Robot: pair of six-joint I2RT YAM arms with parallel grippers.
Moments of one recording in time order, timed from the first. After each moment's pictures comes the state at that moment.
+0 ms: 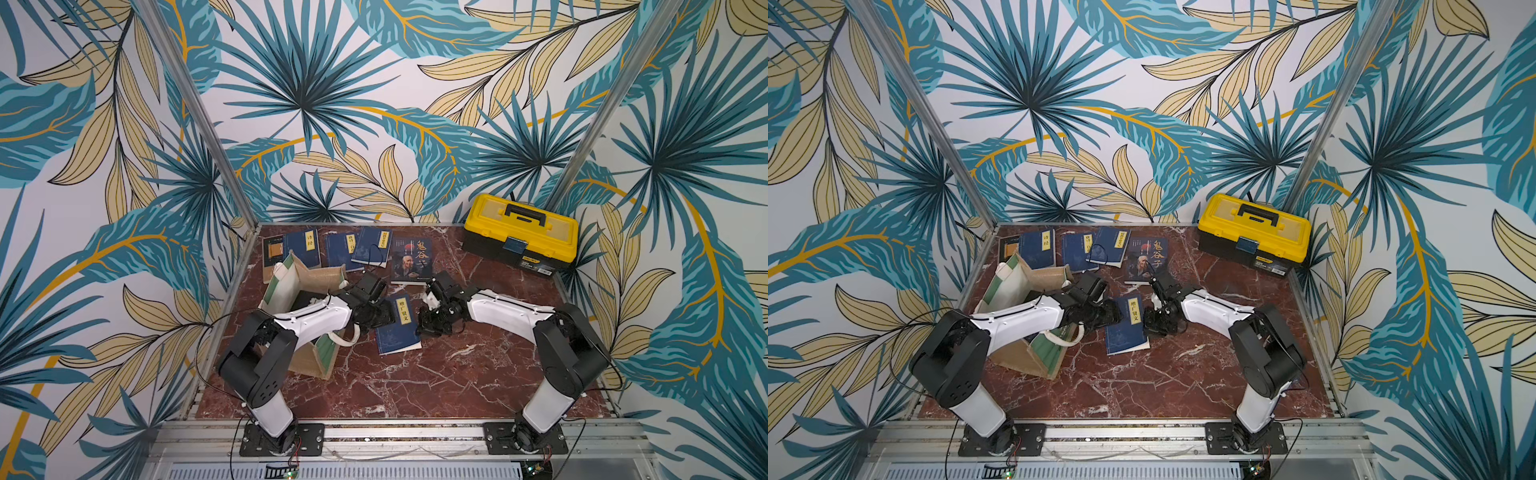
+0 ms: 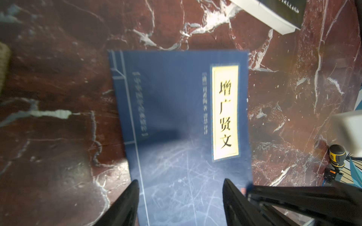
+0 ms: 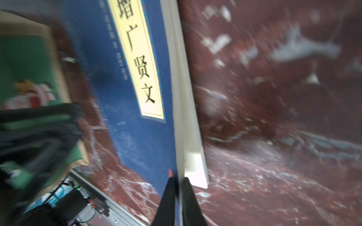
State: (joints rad) left arm -0.62 1.68 1.02 -0.40 0.16 -0.85; right arm 0.55 1.73 1.03 -0.56 -0.36 0.70
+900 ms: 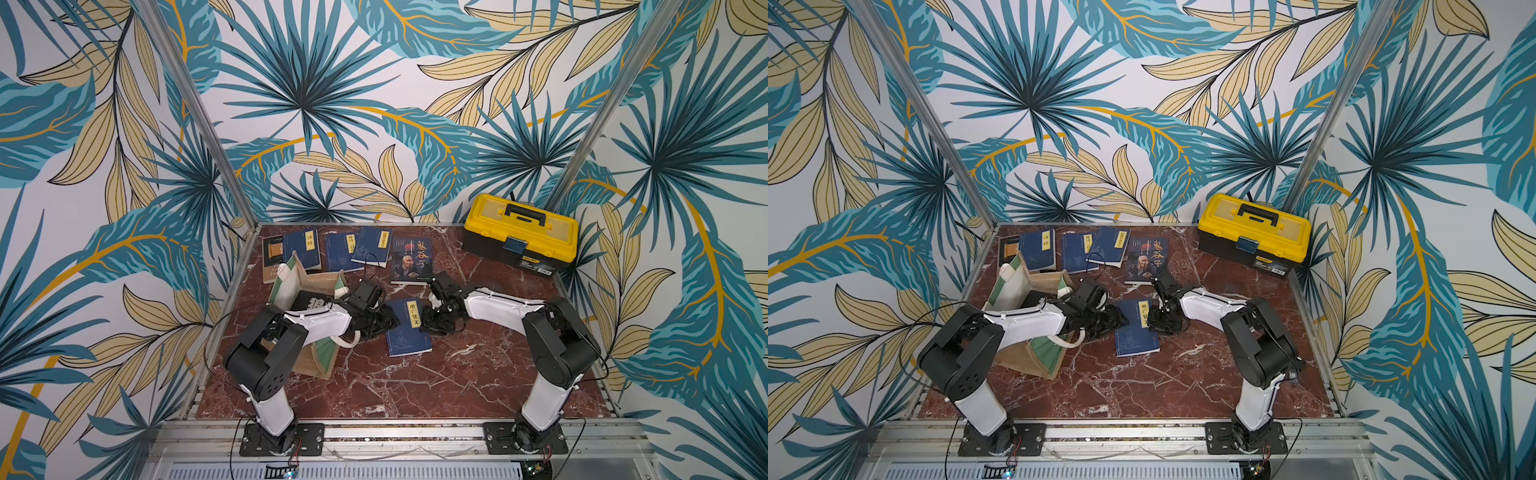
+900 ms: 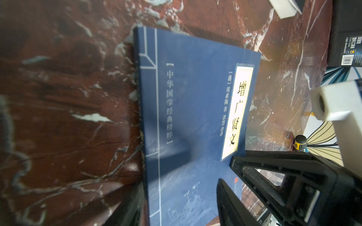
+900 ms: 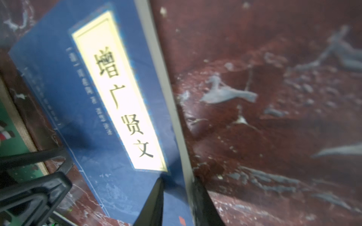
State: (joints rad) left arm -0.60 1.73 0.91 -0.16 0.34 -0.96; right arm 0.51 1.80 1.06 -0.54 -0.26 0.71
